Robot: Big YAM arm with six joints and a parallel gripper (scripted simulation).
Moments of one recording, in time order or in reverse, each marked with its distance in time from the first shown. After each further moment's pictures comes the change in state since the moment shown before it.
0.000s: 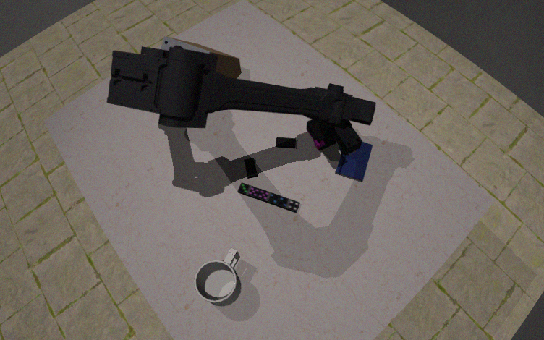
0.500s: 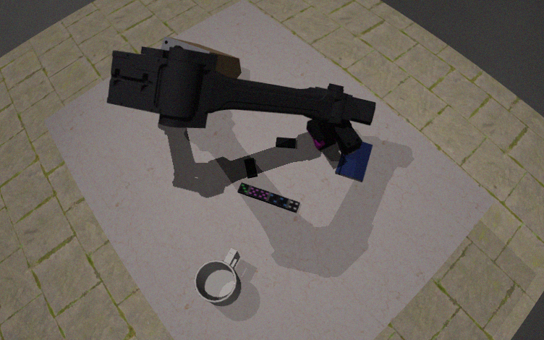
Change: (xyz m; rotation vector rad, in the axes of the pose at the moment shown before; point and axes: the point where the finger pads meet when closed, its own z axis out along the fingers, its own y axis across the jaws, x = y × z) arm 0.000 0.000 0.000 0.000 0.000 0.000
